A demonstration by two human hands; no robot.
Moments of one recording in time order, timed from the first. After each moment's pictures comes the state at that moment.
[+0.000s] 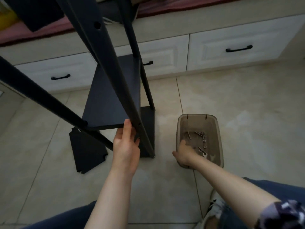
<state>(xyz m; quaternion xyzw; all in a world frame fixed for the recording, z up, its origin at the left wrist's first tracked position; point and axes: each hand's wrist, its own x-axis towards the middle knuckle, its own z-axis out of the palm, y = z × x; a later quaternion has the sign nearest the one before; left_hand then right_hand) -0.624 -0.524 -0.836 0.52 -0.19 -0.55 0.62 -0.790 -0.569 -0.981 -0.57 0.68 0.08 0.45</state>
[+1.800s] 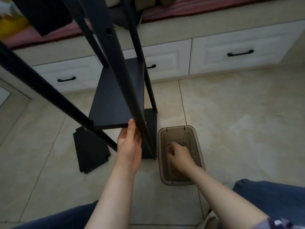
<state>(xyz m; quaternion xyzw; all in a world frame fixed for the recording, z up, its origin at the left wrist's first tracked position) -0.619 -0.522 -0.837 0.52 -0.20 -0.56 0.61 -0.770 -0.542 -0.977 -0.64 0.64 -0.13 0.41</state>
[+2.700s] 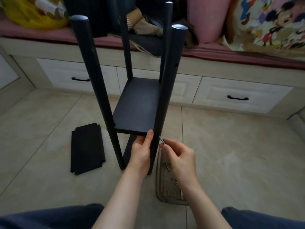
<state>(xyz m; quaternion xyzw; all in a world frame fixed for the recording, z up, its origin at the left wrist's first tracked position) -0.616 -0.519 -0.833 0.49 -0.19 -0.58 0.62 -0.735 -0.506 -0.821 -0.52 0.53 -0.48 0.47</state>
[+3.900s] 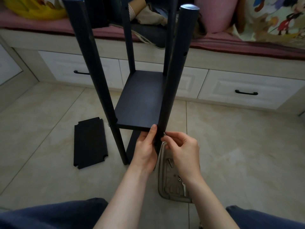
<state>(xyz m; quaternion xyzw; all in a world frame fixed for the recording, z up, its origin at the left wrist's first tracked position) -0.619 -0.530 -0.851 0.41 -0.14 -0.61 0.66 -0.730 -0.525 -0.822 -0.54 0.54 -0.47 0.44</state>
